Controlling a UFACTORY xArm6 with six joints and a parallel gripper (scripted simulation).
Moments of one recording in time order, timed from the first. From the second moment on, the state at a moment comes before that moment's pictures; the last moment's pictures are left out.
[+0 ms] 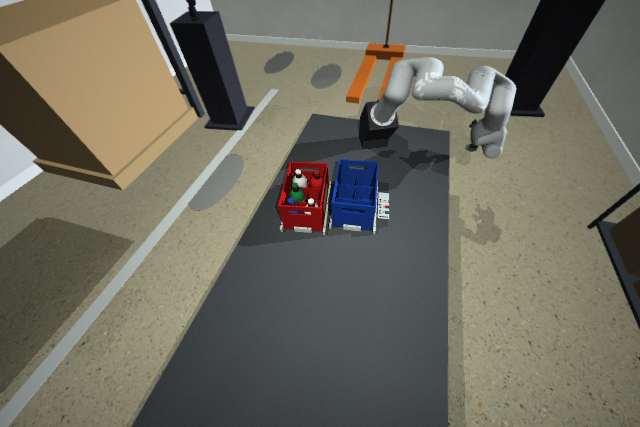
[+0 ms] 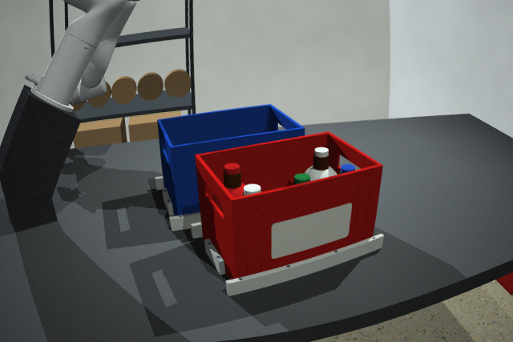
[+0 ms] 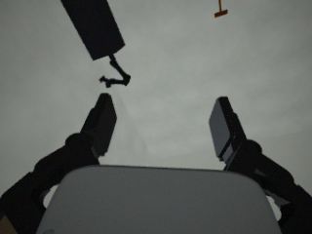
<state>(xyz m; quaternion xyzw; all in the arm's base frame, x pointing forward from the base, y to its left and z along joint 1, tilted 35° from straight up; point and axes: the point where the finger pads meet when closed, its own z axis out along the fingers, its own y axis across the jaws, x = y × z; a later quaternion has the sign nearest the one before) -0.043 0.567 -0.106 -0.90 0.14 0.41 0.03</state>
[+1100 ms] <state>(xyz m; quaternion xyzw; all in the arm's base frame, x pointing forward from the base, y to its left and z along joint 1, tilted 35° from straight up) -0.079 0.560 -0.054 -0.90 0.14 0.41 0.03</state>
